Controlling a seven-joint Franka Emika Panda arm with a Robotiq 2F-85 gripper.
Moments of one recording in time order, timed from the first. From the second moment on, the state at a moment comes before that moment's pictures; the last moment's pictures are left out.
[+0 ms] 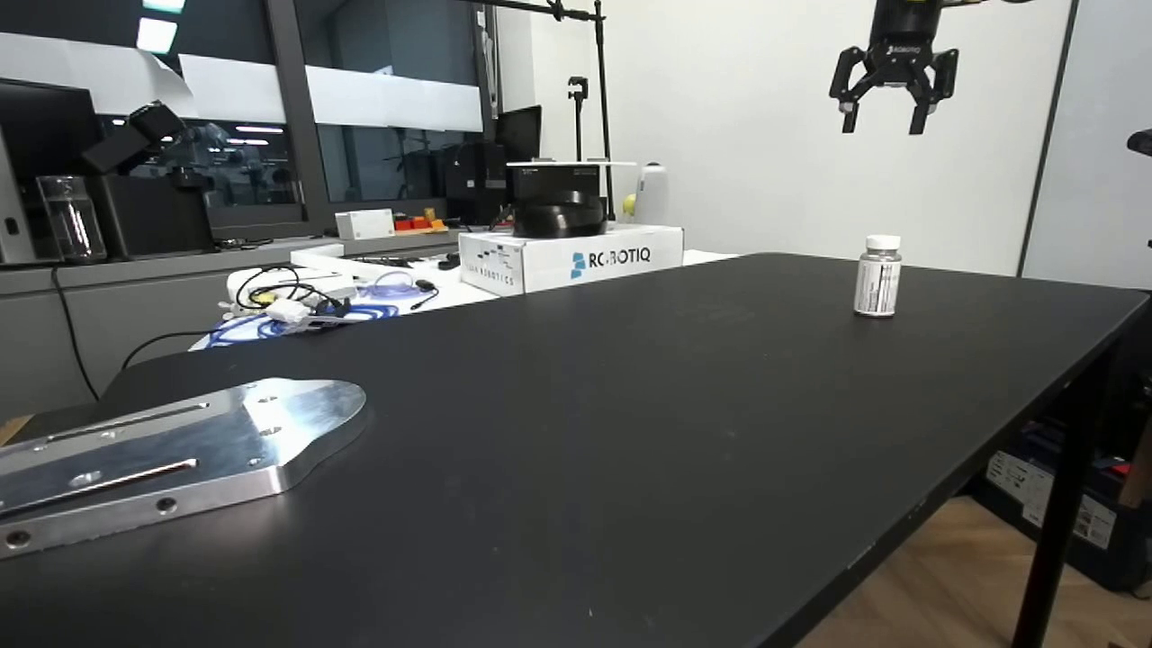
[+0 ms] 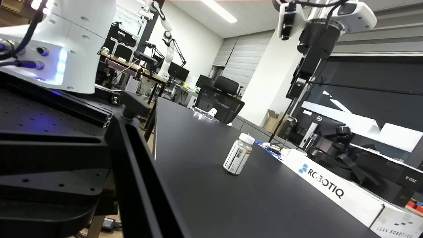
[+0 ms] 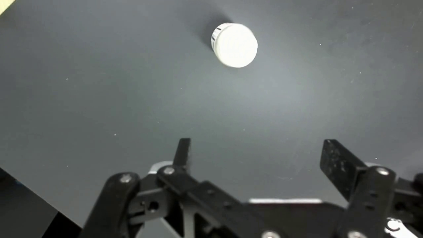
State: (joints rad) arm -0.22 -0.01 -0.22 -2.27 0.07 2.35 0.27
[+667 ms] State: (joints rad) arm -0.15 0.22 -0.18 -2.23 0.13 2.40 0.48
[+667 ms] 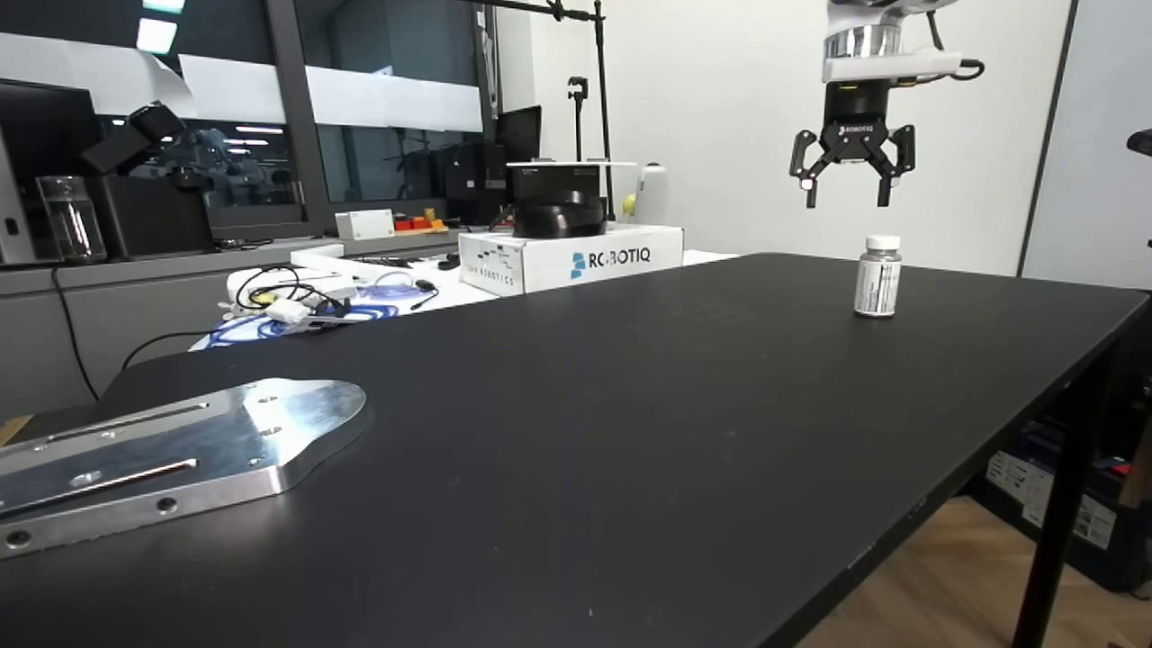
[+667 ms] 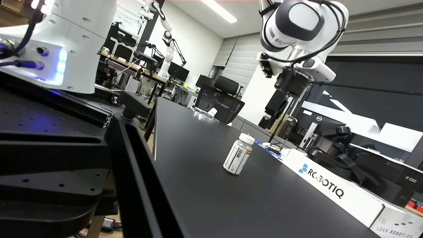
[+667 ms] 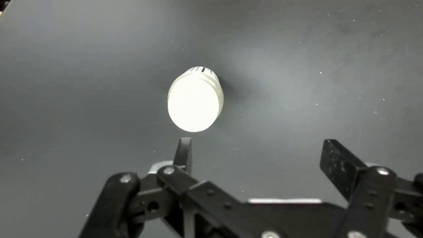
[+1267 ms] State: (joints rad) arm -0.16 0.28 -0.18 -2.23 0.22 2.39 0.47
